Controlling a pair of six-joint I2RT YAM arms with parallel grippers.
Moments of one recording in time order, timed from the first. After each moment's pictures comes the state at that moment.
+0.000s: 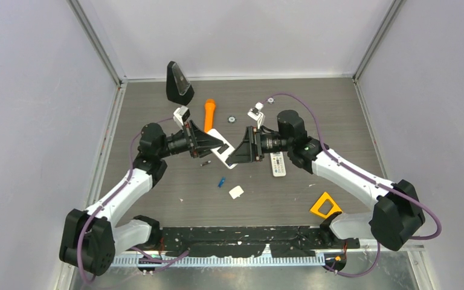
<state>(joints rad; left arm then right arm) -0.33 1.12 0.60 0.53 0.91 -1.52 0.64 1.29 0.90 0.07 -0.87 0.79</state>
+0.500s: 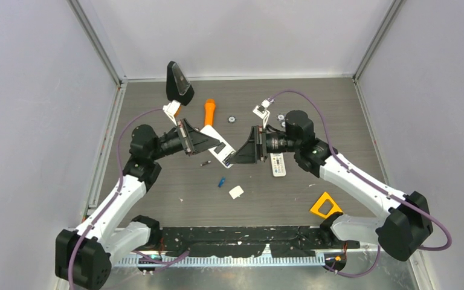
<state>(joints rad) -0.32 0.99 0.66 0.39 0.86 -1.20 0.64 1.21 0.90 0.07 -0.86 0.79</state>
